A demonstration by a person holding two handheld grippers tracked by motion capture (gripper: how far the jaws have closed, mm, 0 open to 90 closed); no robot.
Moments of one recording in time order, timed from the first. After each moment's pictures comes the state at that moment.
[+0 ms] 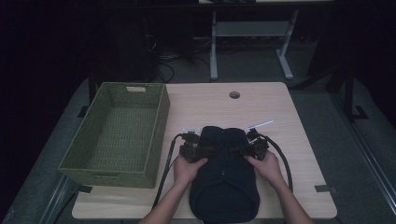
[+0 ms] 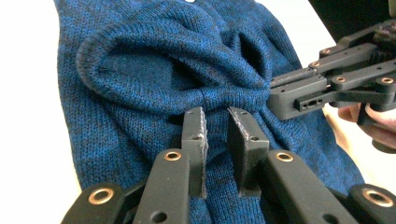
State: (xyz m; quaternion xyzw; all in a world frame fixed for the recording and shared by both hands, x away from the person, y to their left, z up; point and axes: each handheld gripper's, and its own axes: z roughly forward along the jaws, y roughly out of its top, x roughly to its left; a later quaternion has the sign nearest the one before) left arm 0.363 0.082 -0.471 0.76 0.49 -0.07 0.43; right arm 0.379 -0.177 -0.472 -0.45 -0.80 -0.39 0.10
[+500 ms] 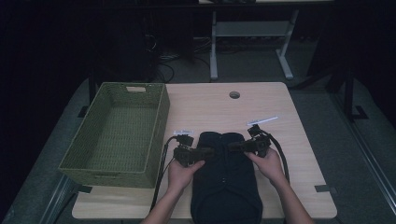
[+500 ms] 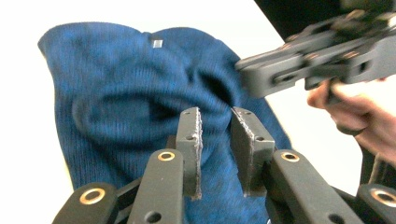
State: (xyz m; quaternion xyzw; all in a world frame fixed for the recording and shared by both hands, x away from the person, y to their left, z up) left arm 0.342 0.097 -0.444 0.73 0.47 -0.07 0.49; right arm 0.374 -0.177 -0.445 -0.43 -0.78 -0.44 0.09
